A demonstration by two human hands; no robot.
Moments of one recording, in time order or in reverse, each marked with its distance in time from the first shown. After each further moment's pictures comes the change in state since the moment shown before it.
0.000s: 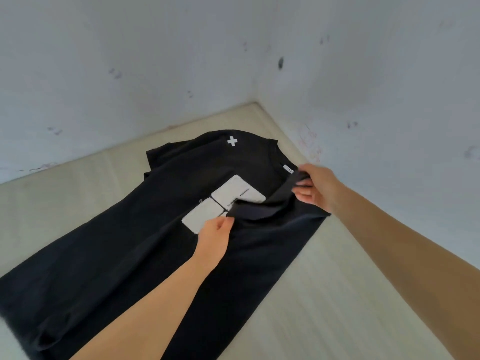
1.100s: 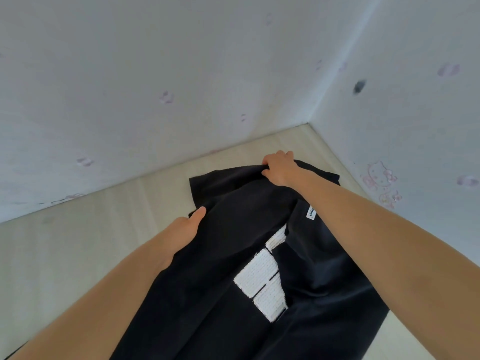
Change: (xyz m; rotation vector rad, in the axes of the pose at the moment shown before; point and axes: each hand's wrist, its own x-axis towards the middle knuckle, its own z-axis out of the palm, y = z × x) left_hand 0.130 0.015 -0.187 0.087 -0.132 -0.504; right_hand 0.162 -0.069 0.219 -1.502 -0.074 -0.535
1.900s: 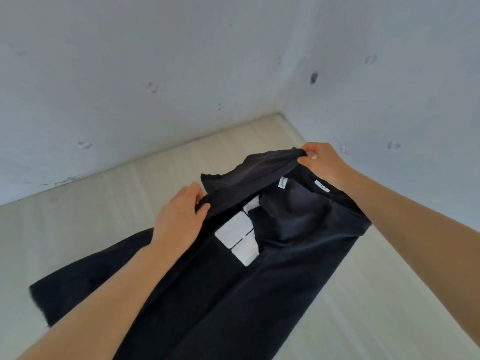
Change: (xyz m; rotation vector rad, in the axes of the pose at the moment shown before) left_hand -0.092 -0.022 0.045 0.467 0.553 0.842; right_hand -0.167 0.081 -0.047 0.556 0.326 0.077
